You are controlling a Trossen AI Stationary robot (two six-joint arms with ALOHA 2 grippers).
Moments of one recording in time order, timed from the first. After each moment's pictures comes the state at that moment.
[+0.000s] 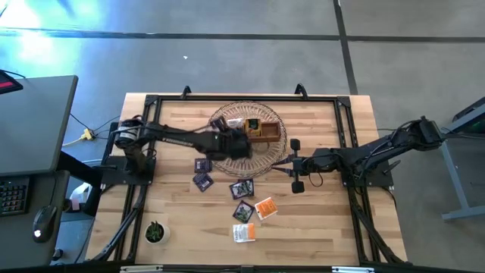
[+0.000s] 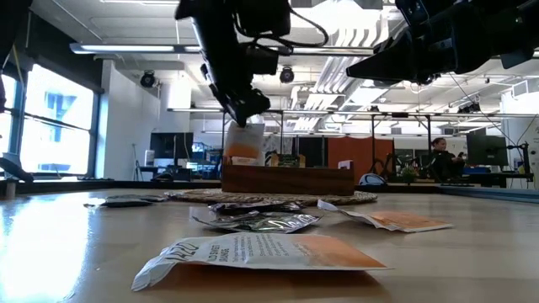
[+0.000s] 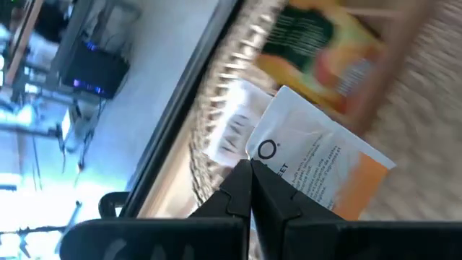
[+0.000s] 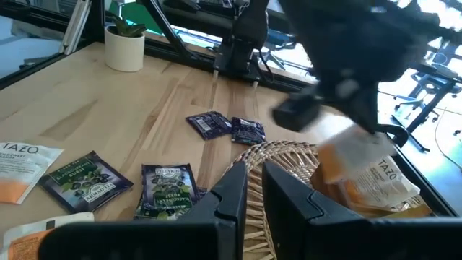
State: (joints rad) left arm 0.01 1.83 1.41 -0.78 -0.88 -0.29; right arm 0.17 1.16 0.38 0.57 0.19 -0.21
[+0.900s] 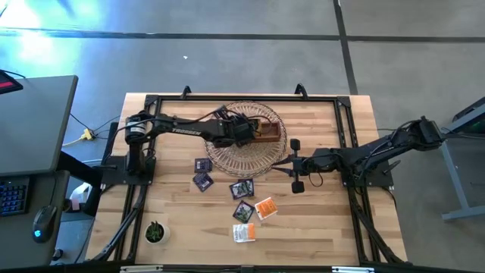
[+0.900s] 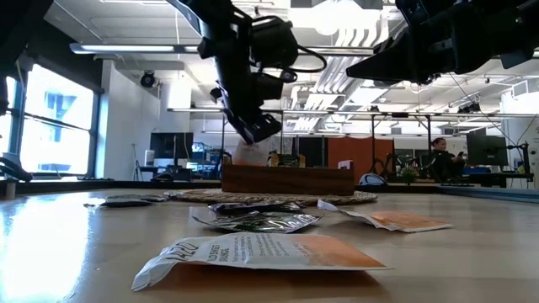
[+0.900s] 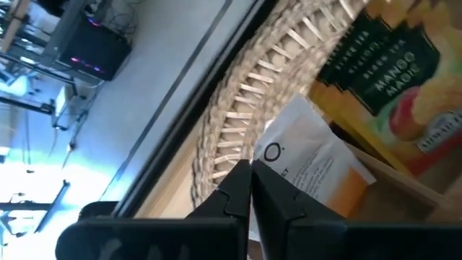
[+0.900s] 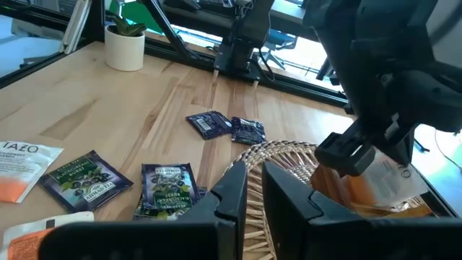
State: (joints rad) left arm 0.16 1.91 1.41 -0.59 -0.83 -0.21; right arm 0.17 1.16 0.38 0.56 0.19 -0.21
